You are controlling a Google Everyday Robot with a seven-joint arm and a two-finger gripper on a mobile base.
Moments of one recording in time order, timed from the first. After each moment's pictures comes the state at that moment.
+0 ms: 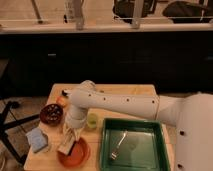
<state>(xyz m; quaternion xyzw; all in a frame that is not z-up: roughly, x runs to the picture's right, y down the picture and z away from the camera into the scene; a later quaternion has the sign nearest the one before) -0.172 0.217 0.697 -0.27 -0.40 -0.46 0.75</state>
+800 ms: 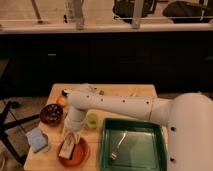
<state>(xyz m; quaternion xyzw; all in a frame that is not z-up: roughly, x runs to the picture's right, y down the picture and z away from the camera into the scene) -0.175 0.239 0.706 -0.28 -0.44 -0.50 0.69</state>
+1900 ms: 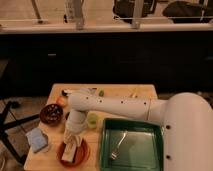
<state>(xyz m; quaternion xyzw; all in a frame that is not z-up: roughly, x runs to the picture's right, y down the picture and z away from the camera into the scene) -0.169 0.255 0.712 -0.30 -0.45 -0.51 0.67</state>
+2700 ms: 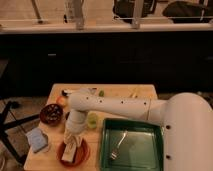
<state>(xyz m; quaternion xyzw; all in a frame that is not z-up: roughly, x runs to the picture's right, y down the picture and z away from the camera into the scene) -0.169 0.256 0.713 -0.30 -0.45 -0.51 0.67</state>
